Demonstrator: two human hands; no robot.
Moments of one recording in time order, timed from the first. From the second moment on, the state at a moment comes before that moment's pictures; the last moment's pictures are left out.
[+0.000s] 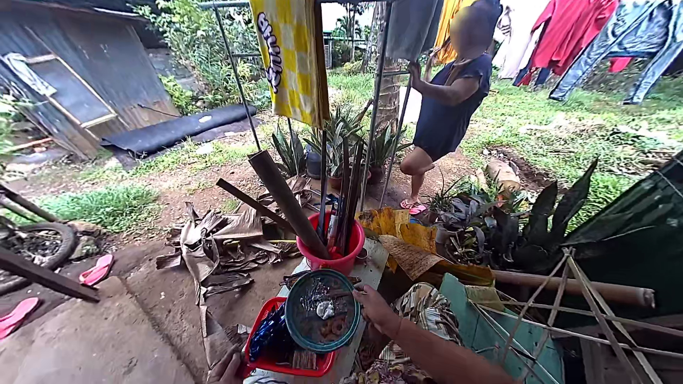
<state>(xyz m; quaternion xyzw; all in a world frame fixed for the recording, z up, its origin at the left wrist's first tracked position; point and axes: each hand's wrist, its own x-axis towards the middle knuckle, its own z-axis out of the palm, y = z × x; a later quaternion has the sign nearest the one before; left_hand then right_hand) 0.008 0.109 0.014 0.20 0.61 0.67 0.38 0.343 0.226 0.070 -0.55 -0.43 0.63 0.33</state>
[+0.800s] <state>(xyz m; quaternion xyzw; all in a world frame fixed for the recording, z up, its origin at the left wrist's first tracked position) 0.220 0.173 0.207 0.29 0.39 0.75 0.44 0.410 0.253 0.226 -0.44 -0.78 0.00 0.44</state>
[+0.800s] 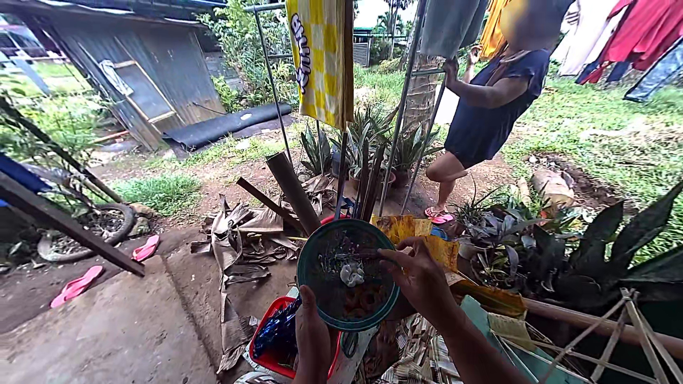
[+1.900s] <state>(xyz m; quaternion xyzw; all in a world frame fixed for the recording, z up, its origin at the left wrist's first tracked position) 0.193 0.189 0.188 0.36 0.46 0.75 0.32 0.389 0.237 0.217 -0.40 -0.67 0.42 0.47</state>
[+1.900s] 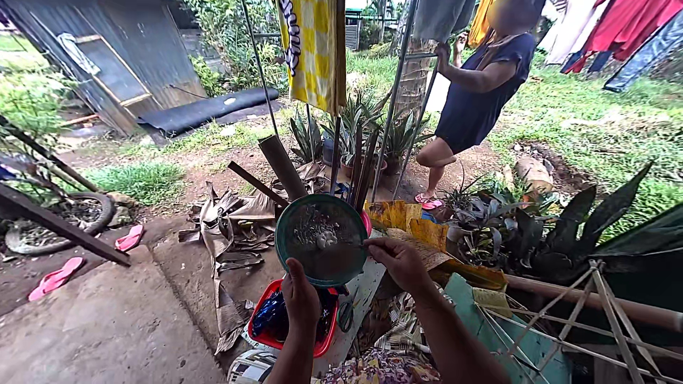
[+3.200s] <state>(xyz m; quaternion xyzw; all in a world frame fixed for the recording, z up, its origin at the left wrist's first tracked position) 0.191 0.178 0.207 0.43 0.44 0.75 0.24 0.369 0.237 0.218 -0.39 -0.57 0.44 0.57</state>
